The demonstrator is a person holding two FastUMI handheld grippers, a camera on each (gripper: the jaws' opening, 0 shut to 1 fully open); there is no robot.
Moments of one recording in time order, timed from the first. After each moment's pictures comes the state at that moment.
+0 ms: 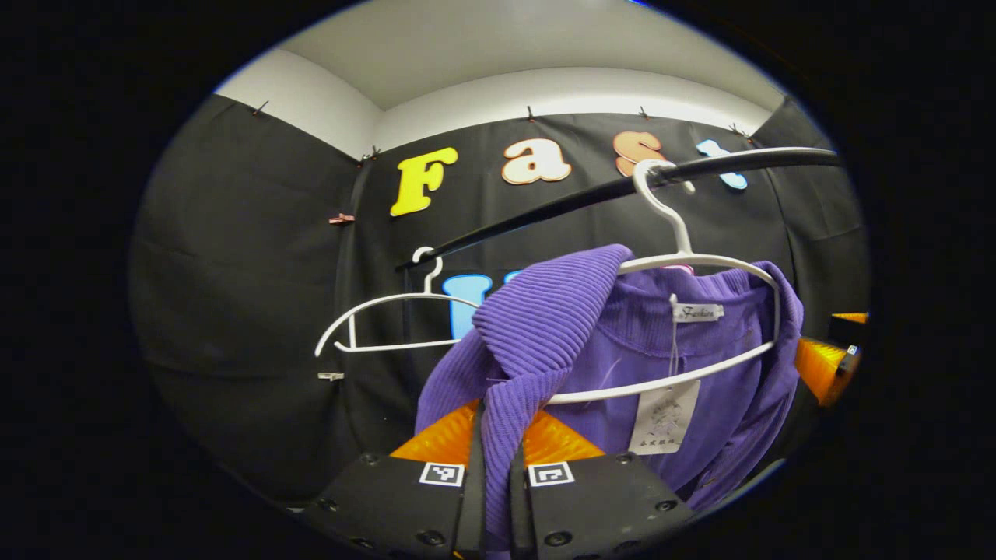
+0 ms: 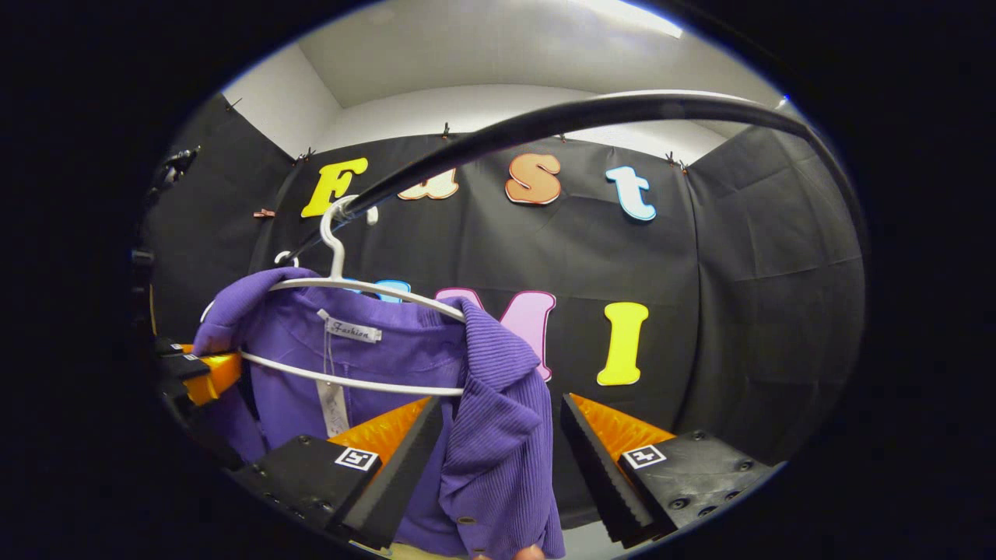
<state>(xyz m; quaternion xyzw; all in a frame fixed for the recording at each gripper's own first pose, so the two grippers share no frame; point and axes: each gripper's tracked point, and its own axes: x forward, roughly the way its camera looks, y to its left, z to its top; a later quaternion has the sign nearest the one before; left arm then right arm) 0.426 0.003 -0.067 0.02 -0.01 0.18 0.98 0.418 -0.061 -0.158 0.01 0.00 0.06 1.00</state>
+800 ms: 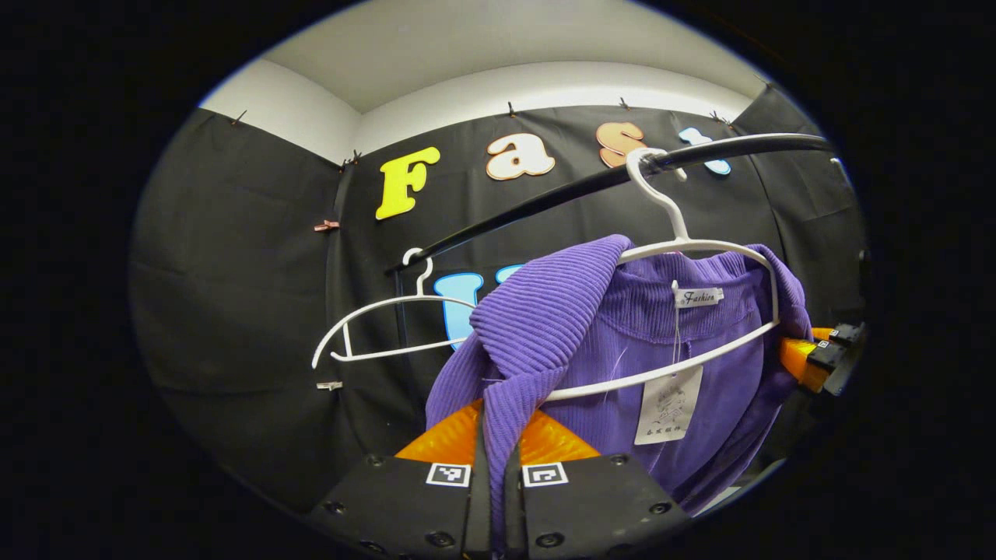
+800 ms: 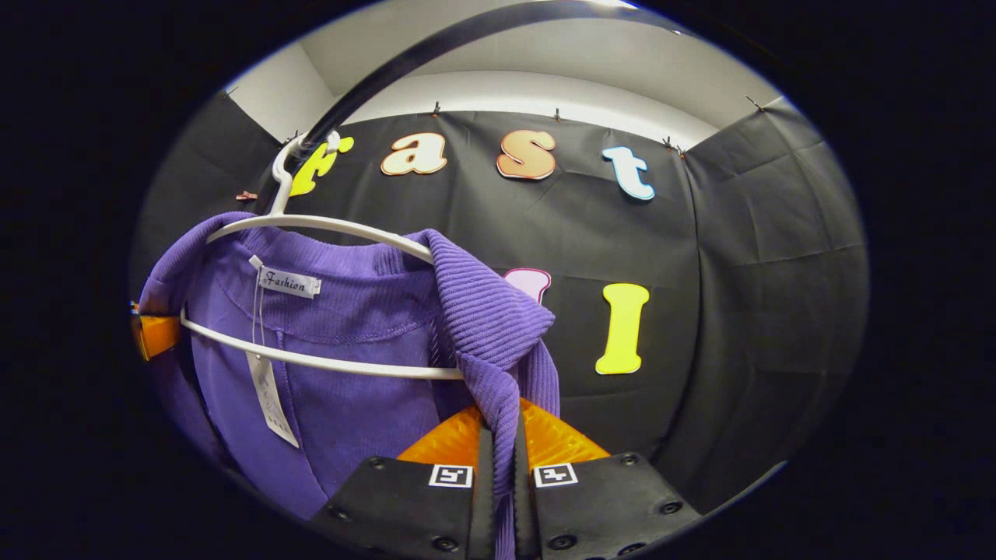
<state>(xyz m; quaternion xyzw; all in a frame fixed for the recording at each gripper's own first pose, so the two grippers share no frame) 0.436 0.004 -0.077 0.06 0.01 0.14 0.99 0.448 -0.066 -0.199 0.00 0.03 0.04 1.00</state>
